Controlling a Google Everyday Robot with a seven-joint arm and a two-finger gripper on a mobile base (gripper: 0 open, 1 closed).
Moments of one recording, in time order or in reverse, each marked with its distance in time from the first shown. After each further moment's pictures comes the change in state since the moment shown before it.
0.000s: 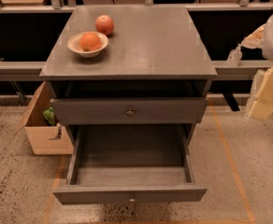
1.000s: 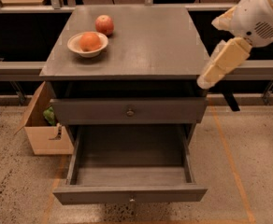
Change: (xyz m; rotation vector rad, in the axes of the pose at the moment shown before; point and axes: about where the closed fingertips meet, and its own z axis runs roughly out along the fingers) arm -0.073 -0.063 0.023 0.017 -0.352 0.093
